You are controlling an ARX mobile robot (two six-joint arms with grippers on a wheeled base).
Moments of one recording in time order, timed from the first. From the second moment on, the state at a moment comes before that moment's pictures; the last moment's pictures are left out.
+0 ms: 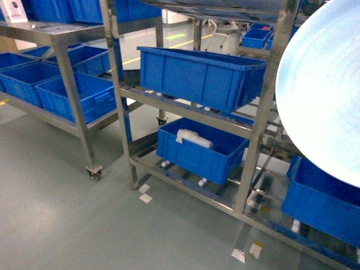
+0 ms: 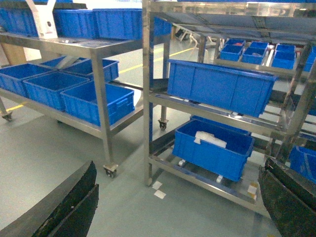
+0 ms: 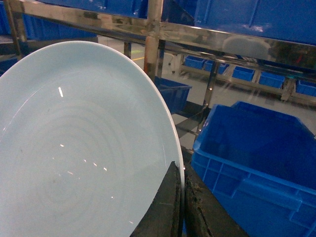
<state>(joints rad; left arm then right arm) -0.01 0.01 0.01 0.00 -0.04 -0.02 0.13 0.96 0.26 0.72 0.14 -0.08</state>
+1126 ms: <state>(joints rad) -0.01 0.01 0.01 -0.01 -0.04 -0.02 0.13 0.96 0.26 0.72 0.14 -0.08</state>
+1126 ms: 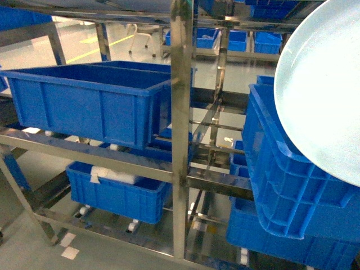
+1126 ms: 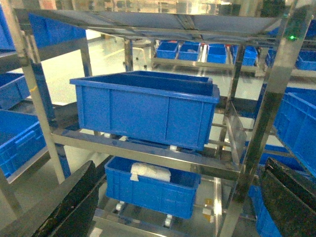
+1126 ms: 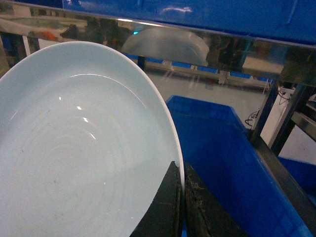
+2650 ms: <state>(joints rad) -0.01 0.01 0.01 -0.01 -0.04 -0.02 0.13 0.96 0.26 0.72 0.14 -0.08</state>
